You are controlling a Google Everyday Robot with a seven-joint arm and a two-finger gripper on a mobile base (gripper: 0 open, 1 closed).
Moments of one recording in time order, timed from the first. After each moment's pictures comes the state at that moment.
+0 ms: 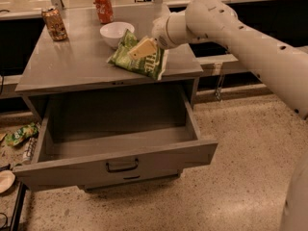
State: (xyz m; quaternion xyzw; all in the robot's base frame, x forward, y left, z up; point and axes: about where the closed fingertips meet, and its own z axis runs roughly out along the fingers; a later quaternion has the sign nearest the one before) arm 0.759 0.028 0.909 -0.47 0.71 0.12 0.51
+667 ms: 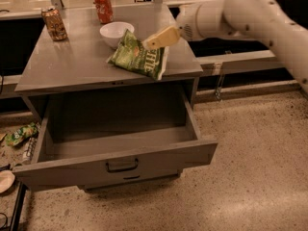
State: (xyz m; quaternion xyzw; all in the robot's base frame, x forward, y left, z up) arm 0.731 -0.029 0.960 -0.42 0.71 0.16 0.54
